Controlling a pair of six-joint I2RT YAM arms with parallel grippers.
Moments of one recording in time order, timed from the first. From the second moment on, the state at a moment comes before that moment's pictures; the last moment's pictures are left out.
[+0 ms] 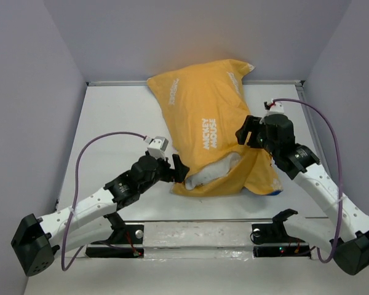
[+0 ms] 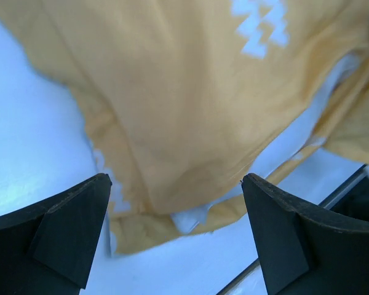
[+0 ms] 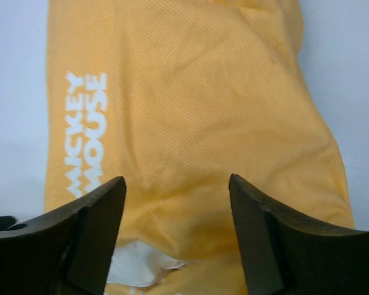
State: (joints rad) left arm -0.86 0.87 0.55 0.03 -0.18 -0.57; right arm 0.45 0.98 0.93 -0.46 0.21 0.45
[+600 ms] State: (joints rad) left arm -0.97 1.13 0.47 0.17 -0.07 -0.48; right arm 0.45 0.88 0.94 -0.51 0.12 0.47
